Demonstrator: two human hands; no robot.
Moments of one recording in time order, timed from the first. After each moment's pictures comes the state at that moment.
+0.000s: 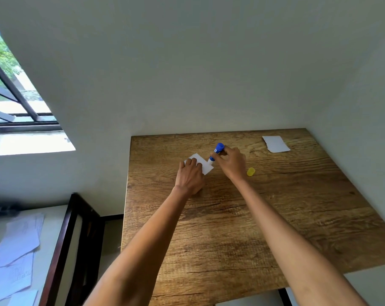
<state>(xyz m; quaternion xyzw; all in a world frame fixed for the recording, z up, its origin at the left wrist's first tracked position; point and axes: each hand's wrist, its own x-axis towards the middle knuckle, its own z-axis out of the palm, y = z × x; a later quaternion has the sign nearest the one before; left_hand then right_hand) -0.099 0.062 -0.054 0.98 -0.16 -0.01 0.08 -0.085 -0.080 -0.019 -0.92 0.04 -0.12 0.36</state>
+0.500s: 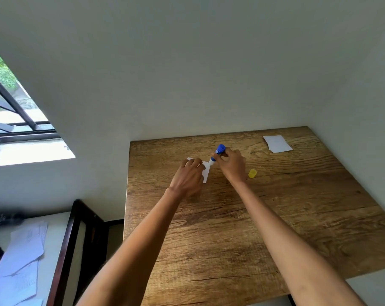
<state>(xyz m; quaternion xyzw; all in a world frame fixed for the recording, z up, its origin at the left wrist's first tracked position) -0.090 0.076 -0.048 0.96 -0.27 0.03 0.07 -0.075 -0.080 -0.032 -0.91 0.08 -0.12 0.39</state>
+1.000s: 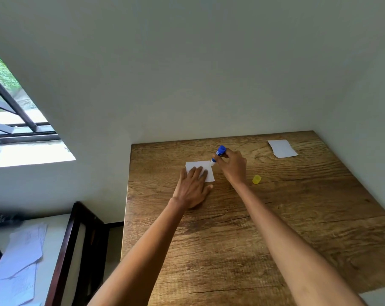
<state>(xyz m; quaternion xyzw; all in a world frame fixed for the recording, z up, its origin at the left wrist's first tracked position) -0.095 0.072 -0.066 0.97 -0.21 -0.06 0.07 -0.054 -0.079 -0.041 -0.92 0.06 -0.12 0.37</state>
